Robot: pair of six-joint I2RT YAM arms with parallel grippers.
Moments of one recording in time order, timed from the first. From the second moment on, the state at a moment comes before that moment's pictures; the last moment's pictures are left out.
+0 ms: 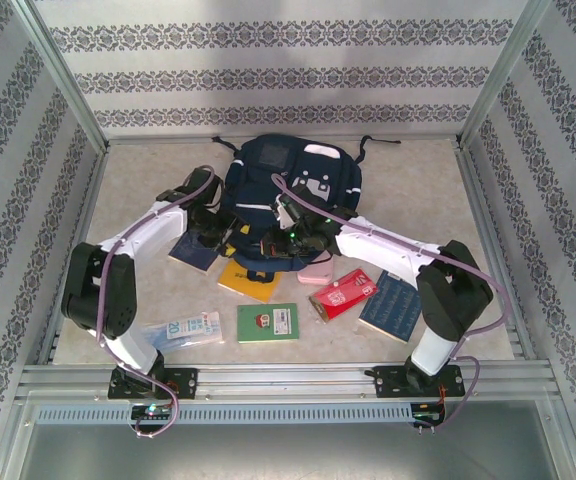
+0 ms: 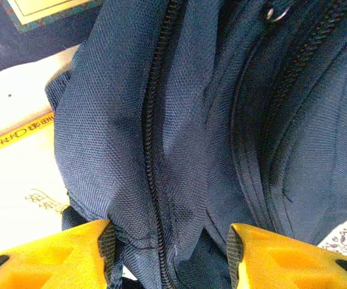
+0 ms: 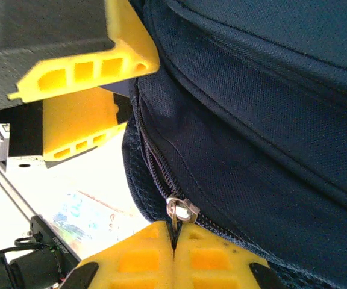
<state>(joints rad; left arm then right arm) -0.29 1.68 1.20 -0.71 0.42 -1.23 0.74 1.71 1.25 -0.44 -0.39 0.68</state>
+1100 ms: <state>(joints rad) -0.26 1.65 1.21 -0.71 0.41 -1.23 0.63 1.61 1.07 -0.54 -0.10 0.38</state>
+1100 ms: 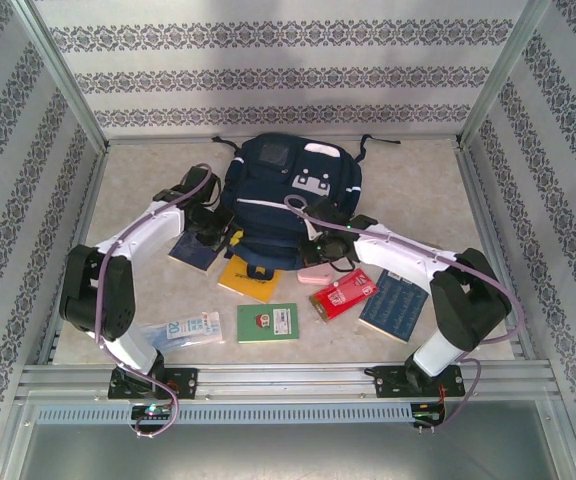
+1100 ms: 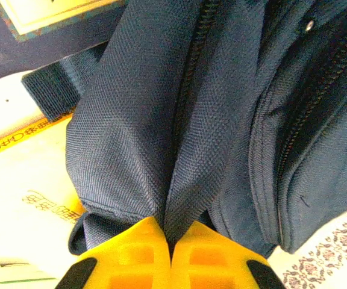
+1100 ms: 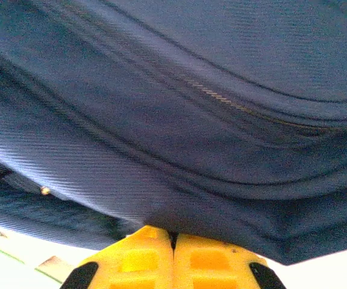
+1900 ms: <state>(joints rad) -0.20 1.61 1.35 -0.73 0.44 -1.20 0.22 1.93 1.36 -0.46 -0.25 0.40</state>
